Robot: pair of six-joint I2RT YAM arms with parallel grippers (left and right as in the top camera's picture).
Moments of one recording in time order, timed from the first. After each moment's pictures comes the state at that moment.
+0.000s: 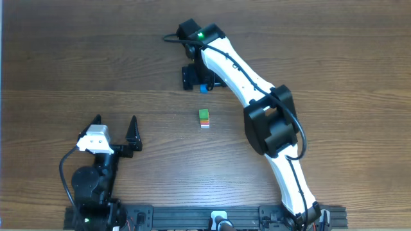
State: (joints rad) left arm -0.02 0.01 0.01 -0.07 0.06 -0.15; right arm 0.56 2.37 2.12 -1.30 0.02 0.48
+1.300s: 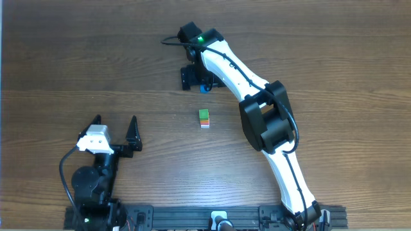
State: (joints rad) left arm -0.02 0.01 0.01 -0.07 0.06 -0.15; right arm 0.55 2.43 2.09 -1.18 -0.03 0.45
